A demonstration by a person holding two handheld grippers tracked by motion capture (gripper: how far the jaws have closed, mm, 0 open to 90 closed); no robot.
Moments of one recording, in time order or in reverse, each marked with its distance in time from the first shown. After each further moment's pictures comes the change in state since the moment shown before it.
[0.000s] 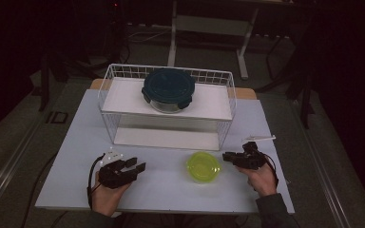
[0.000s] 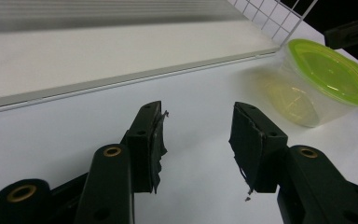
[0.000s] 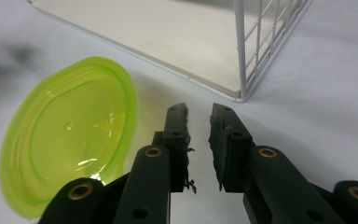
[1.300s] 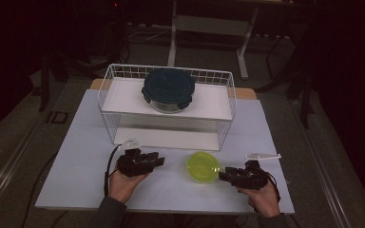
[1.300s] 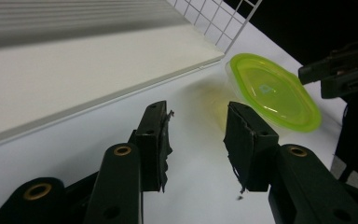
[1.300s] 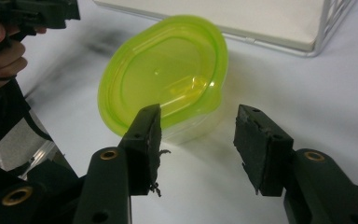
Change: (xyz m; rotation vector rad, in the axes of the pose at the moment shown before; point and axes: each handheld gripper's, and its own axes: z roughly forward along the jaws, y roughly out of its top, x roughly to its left) left arm -0.017 0.035 0.046 0.056 -0.228 0.025; right arm 0.034 -0.042 -0.020 -0.033 0.124 0.040
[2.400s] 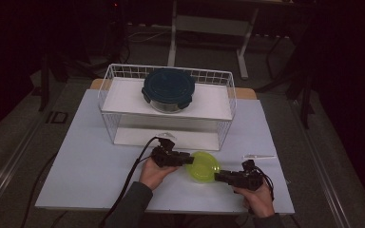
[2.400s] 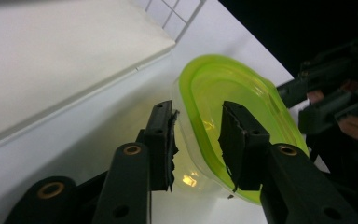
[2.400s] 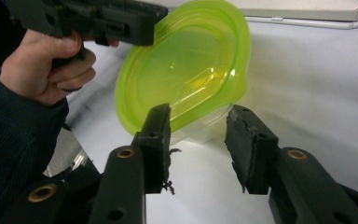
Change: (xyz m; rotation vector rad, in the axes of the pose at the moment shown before) left arm -0.015 0.027 0.090 0.150 -0.203 -0.033; right arm -0.004 -0.004 0.013 0.011 0.106 0.126
